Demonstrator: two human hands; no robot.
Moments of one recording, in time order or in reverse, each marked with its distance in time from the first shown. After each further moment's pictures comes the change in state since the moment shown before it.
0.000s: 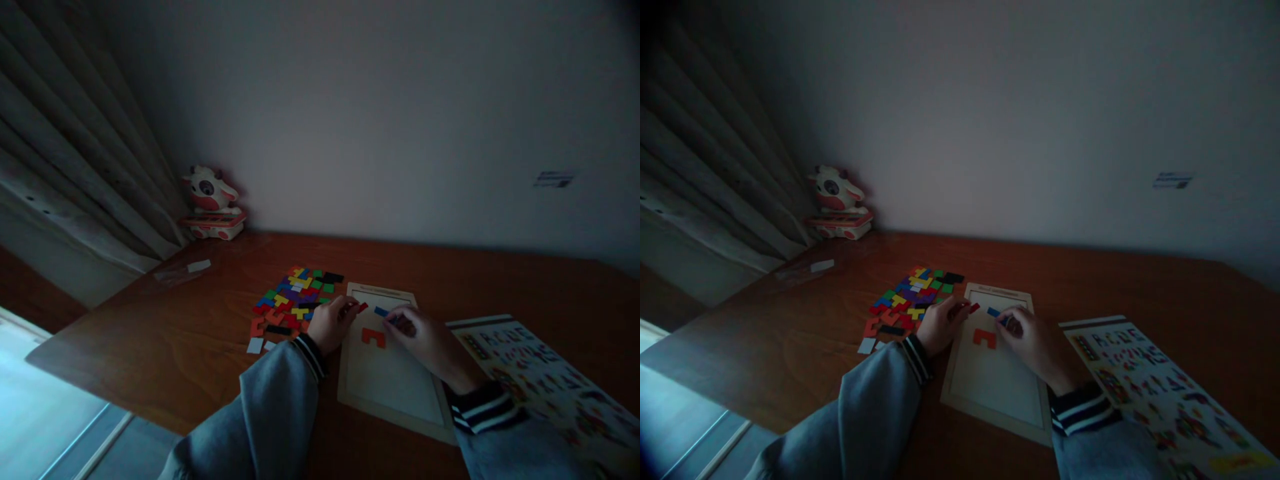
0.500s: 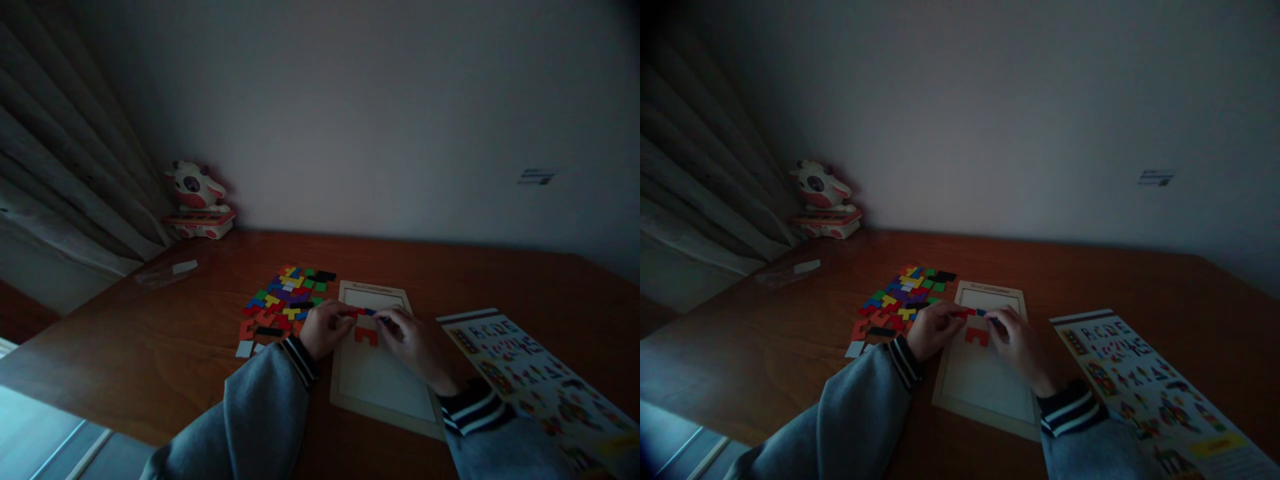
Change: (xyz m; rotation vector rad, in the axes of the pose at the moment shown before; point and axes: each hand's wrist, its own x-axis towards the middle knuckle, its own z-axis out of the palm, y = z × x) left_hand -0.006 0.005 -0.008 -0.153 -0.086 0.049; right_hand -0.006 -0.012 0.010 0.012 0.072 -0.115
